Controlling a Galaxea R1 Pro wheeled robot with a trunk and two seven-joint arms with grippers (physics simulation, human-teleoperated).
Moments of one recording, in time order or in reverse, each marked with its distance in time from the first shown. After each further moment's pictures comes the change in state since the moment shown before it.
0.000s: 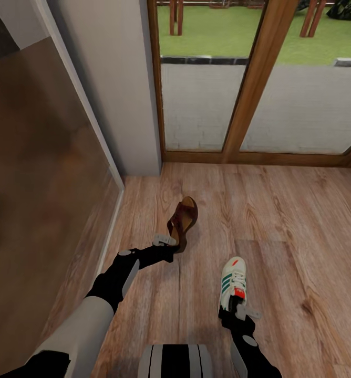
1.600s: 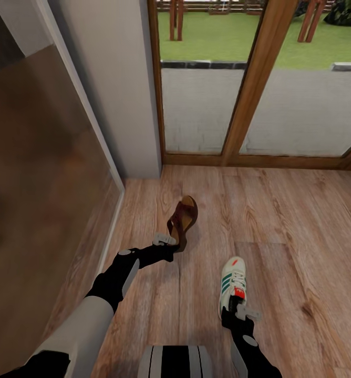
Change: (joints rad) left arm 0.000 0.000 0.000 -0.006 0.001 0.001 0.000; right arm 0.000 0.000 -0.003 -0.002 -0.002 0.001 0.003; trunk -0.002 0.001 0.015
